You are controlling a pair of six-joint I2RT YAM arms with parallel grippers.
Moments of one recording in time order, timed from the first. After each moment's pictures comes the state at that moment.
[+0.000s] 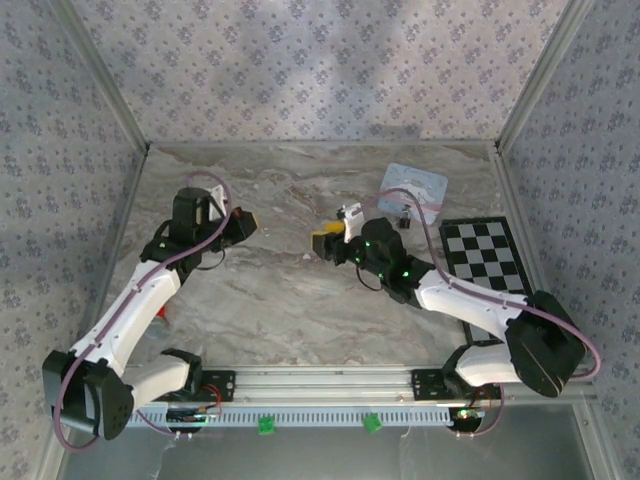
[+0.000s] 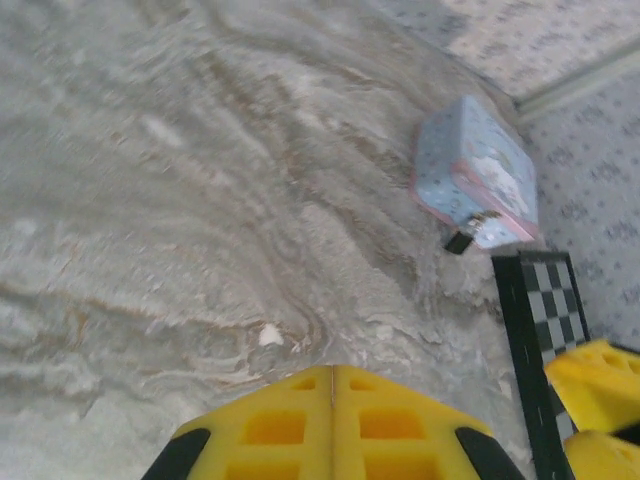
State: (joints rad) left arm -0.33 1.10 0.91 -0.37 0.33 -0.60; right arm 0.78 1.30 0.72 0.34 -0.09 0.41
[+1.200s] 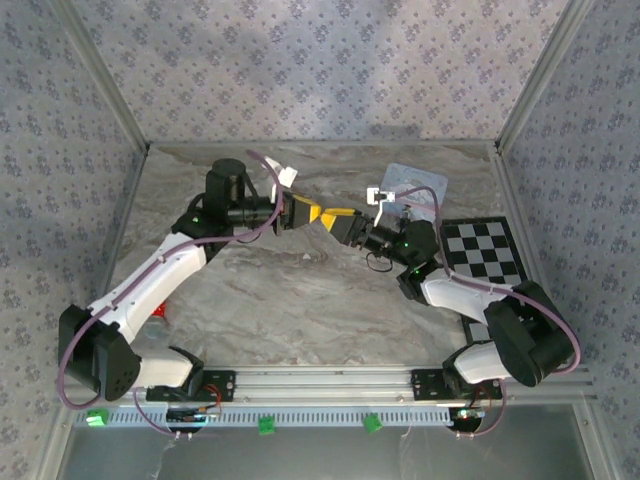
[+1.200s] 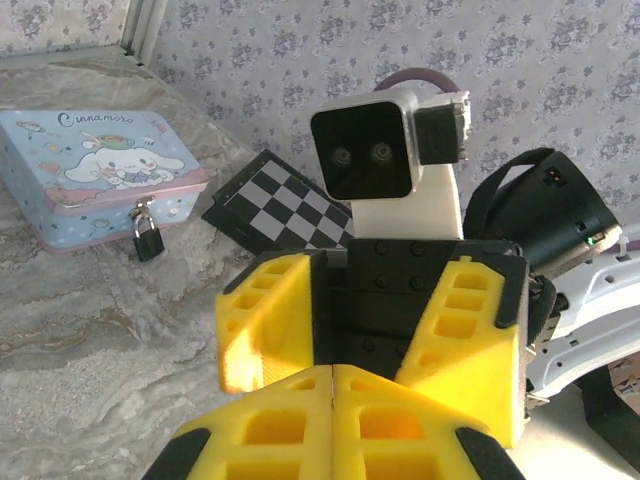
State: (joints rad) left arm -0.52 1.31 1.14 -0.15 0.82 -0.33; right arm 0.58 1.39 0.58 1.11 -0.58 0.97
